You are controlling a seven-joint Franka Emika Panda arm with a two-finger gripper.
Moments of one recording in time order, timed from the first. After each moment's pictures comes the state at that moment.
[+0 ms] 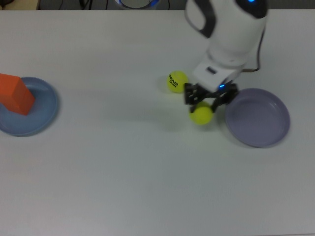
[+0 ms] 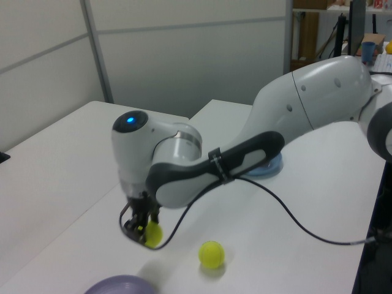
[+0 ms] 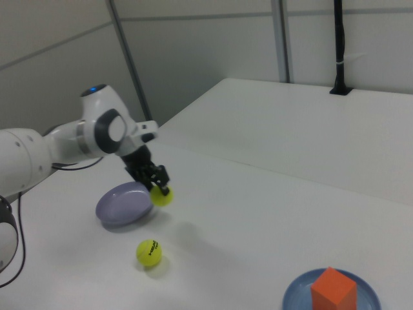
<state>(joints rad) 0.28 0.45 0.19 -1.53 -0.29 2.07 0.42</state>
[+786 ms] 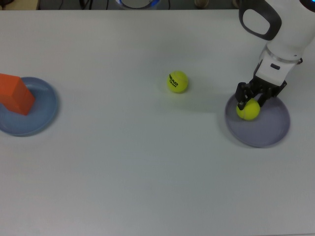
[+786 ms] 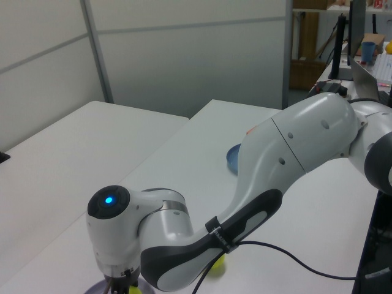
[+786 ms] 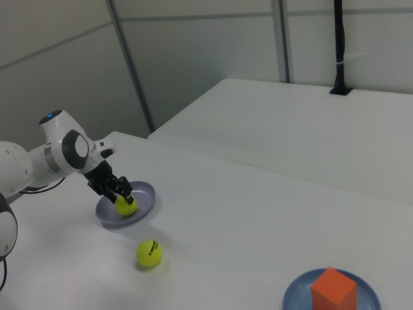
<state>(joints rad) 0.48 0.56 0.19 -1.52 -0.38 2.18 0.52</state>
